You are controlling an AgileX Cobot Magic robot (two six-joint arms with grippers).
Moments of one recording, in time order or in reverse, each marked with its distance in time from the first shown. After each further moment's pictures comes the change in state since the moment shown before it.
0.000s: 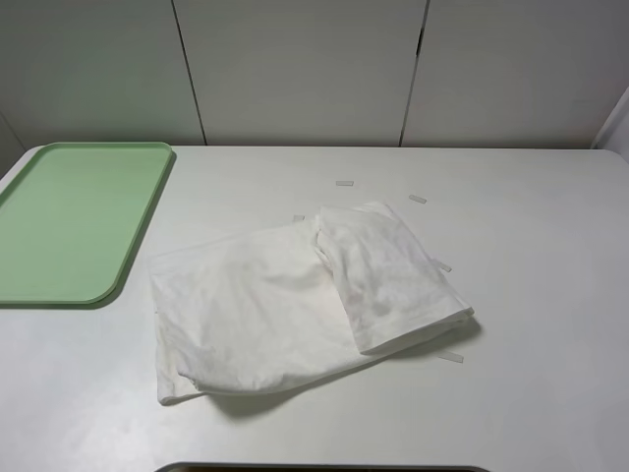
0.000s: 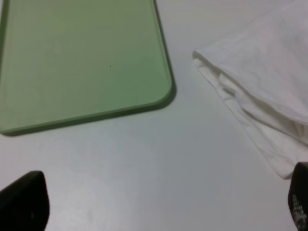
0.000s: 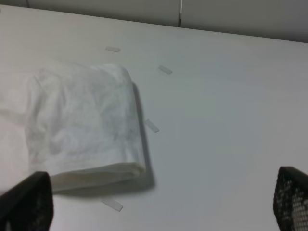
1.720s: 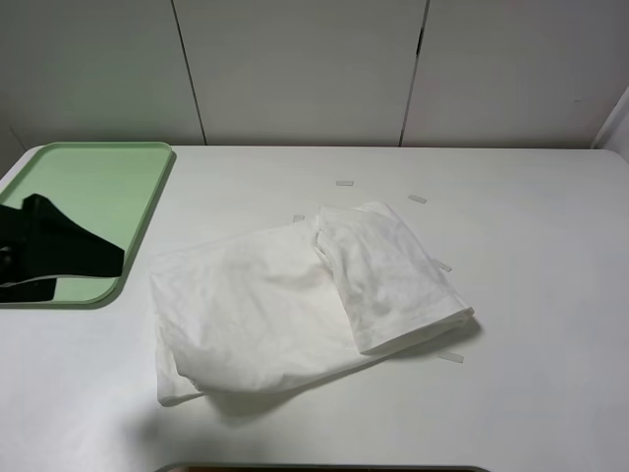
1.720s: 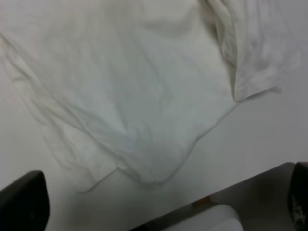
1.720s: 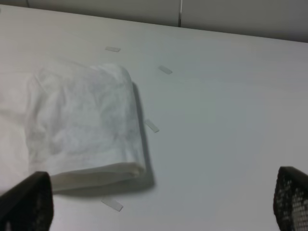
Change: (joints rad) left arm 0.000 0.846 -0.011 -0.678 -0.283 0.234; right arm 0.000 0.000 0.000 0.000 0.001 0.001
